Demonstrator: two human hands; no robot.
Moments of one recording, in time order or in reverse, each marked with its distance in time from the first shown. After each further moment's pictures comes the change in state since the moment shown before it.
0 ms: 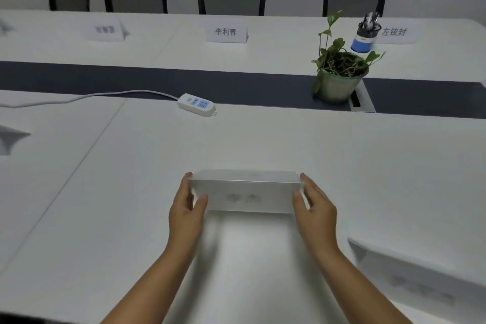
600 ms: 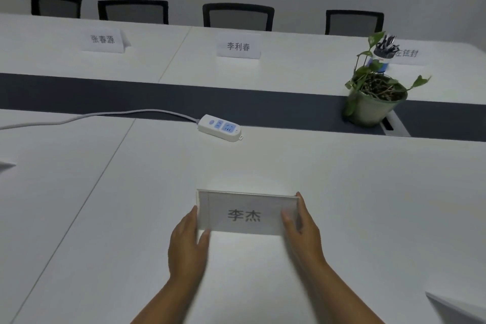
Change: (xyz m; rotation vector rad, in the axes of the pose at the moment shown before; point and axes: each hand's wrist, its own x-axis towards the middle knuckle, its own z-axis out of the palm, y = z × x) left_hand 0.133 -0.078 -0.076 0.620 -0.050 0.108; right_hand 0.063 0.045 0.150 -0.058 -0.072 0.104
